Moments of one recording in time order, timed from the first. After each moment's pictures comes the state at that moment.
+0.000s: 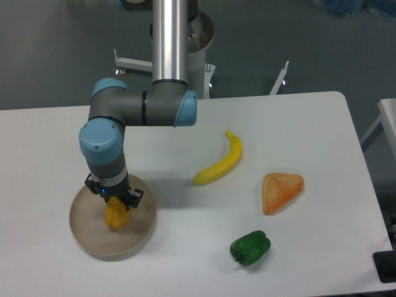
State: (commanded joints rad) arm 1.85 -2.16 -1.36 -1.13 1.51 0.34
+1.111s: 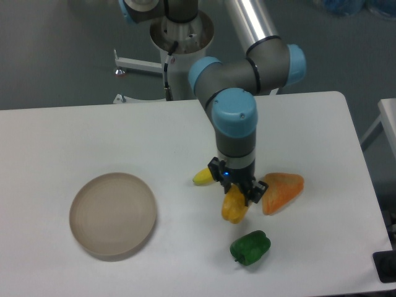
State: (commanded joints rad) arm 2.23 -2.09 -1.29 -1.16 1.64 1.01
